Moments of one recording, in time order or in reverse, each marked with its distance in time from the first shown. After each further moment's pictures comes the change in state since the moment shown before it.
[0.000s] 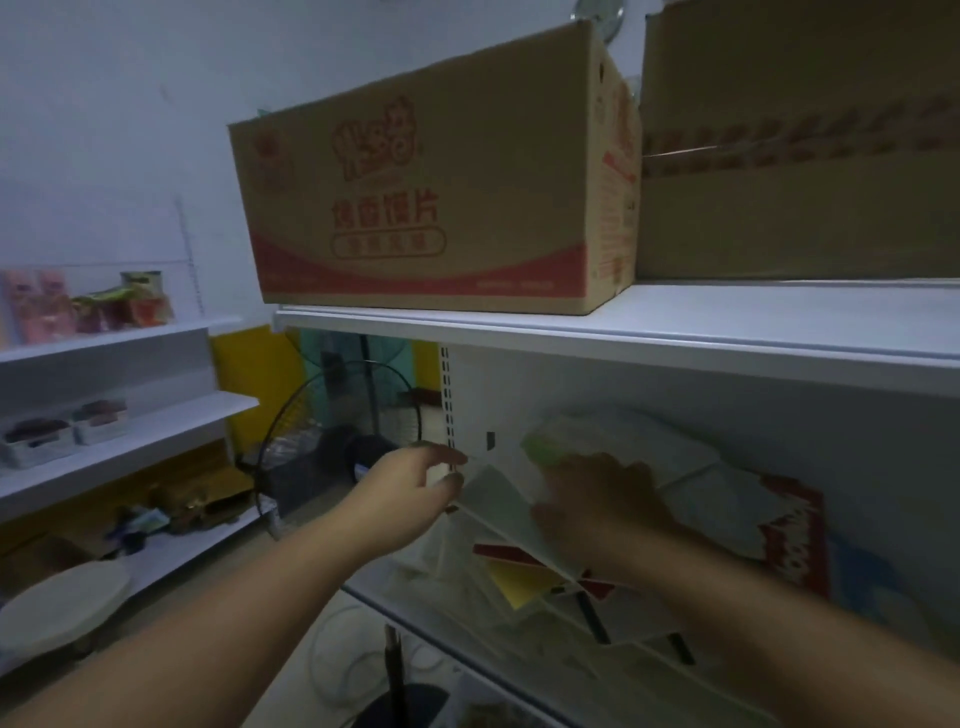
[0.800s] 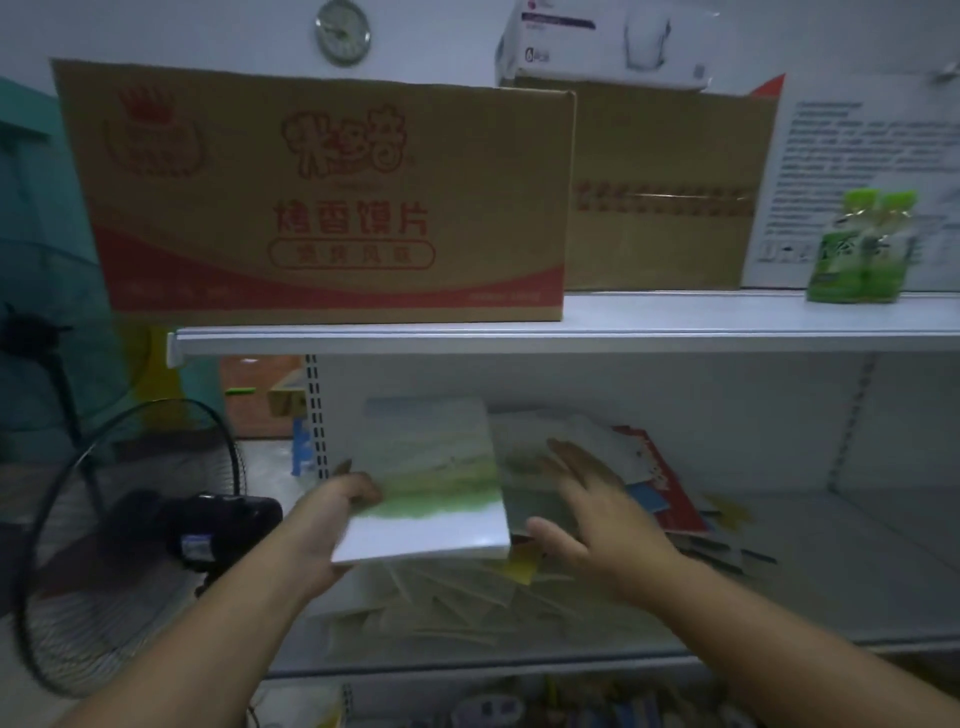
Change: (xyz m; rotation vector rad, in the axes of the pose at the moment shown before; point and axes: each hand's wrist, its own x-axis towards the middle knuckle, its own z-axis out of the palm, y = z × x) left_hand 0.035 -0.068 -0.014 -1.331 -0.434 -0.367; right_hand -0.066 -0.054 0.012 -0.018 0.191 0.288
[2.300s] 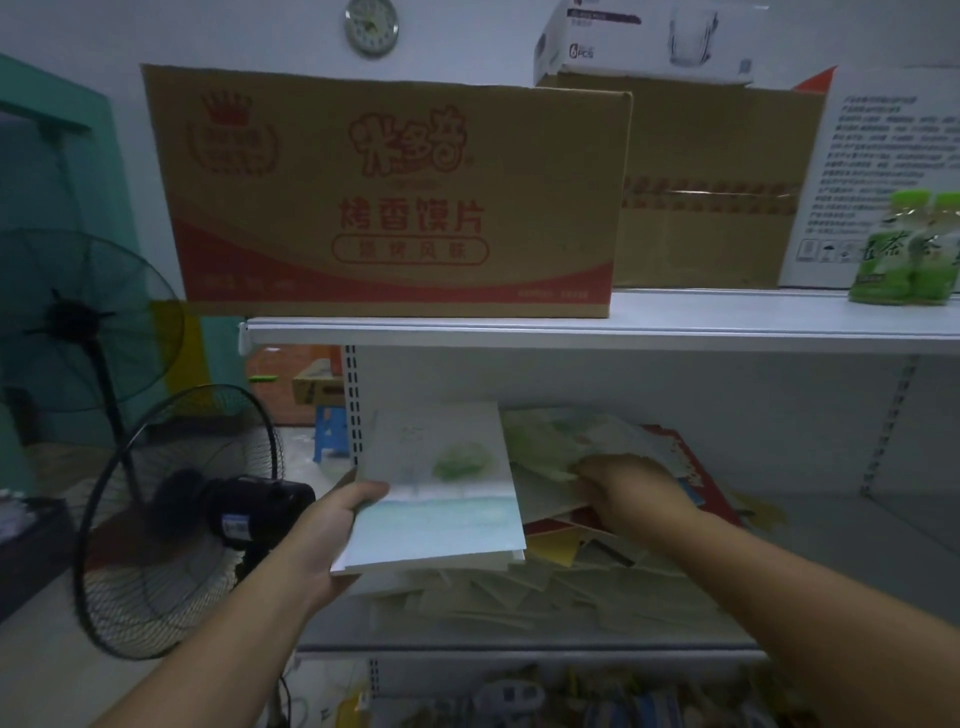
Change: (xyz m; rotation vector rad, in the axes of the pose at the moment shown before) left_hand -0.013 -0.005 -0.041 -0.022 -0.026 -0.028; right_hand 0.039 0.004 0.005 -0.240 -0.015 0.111
